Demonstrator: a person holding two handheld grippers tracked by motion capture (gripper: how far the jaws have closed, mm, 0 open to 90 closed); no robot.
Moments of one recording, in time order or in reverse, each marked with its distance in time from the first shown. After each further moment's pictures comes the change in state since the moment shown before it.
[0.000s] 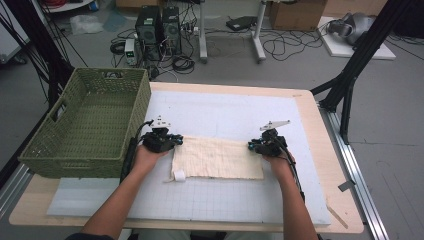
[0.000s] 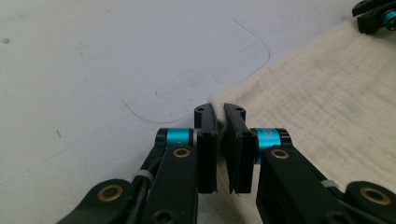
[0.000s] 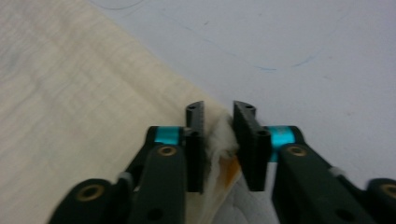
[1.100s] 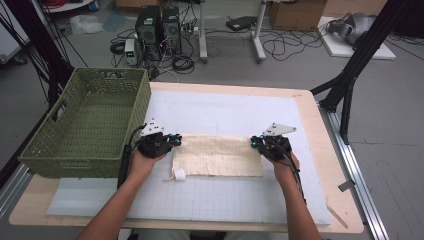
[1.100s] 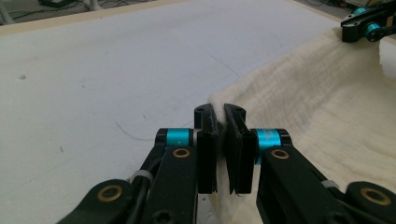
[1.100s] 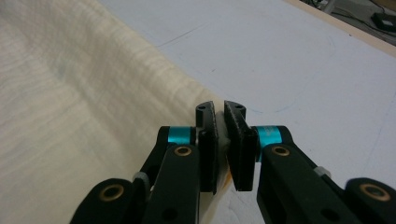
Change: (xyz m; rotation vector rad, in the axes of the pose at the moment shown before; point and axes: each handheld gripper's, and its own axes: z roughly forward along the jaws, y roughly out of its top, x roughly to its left) left arm -0.014 -0.007 -0.027 -0.163 -0.025 0.028; right arm 0.022 -0.001 -0.032 -0.163 -0.094 -0.161
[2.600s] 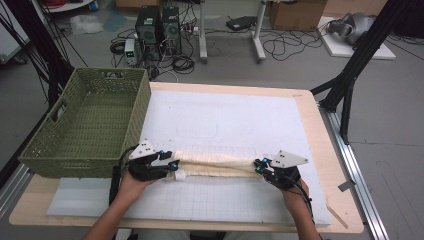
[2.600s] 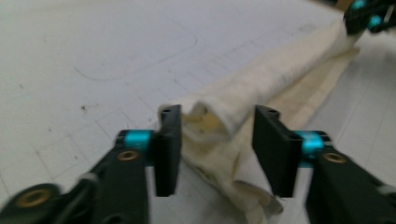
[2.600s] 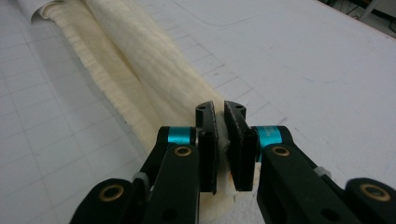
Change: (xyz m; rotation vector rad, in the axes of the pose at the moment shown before) left arm -0.028 -0.029 -0.044 -0.019 -0.055 -0.012; right arm 0.041 -0.048 -0.047 -0.072 0.079 -0.086
